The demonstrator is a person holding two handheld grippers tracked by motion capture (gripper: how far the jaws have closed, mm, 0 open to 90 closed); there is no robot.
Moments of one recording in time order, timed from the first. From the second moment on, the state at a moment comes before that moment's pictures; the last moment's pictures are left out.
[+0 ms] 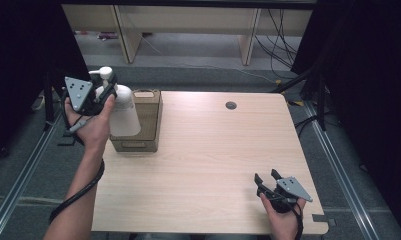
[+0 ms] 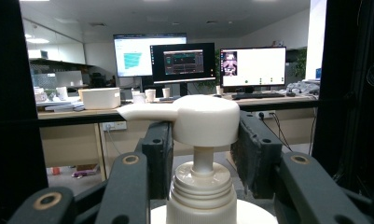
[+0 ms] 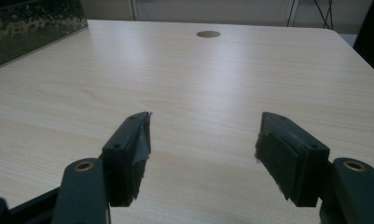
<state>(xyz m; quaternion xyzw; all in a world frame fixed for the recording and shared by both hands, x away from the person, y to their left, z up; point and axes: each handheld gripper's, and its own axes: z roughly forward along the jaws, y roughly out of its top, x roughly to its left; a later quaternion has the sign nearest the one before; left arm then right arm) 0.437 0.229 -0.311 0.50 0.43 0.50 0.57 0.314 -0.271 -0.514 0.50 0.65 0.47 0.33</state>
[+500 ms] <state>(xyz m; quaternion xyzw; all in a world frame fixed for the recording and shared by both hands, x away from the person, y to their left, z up) 0.443 0.227 -0.320 0.51 0.44 0.49 0.55 0.314 -0.271 -0.514 0.50 0.65 0.47 0.33</state>
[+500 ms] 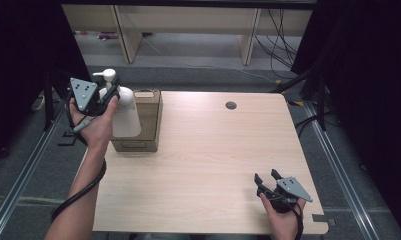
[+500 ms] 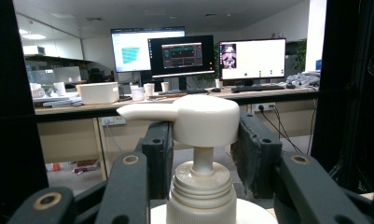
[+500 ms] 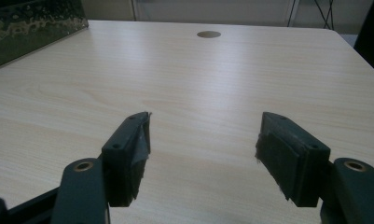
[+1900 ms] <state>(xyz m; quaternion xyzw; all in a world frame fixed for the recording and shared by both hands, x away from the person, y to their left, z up) 0.446 0.224 -0.347 0.53 0.45 0.49 0.53 0.313 -0.270 -0.513 0.50 0.65 0.47 0.33</state>
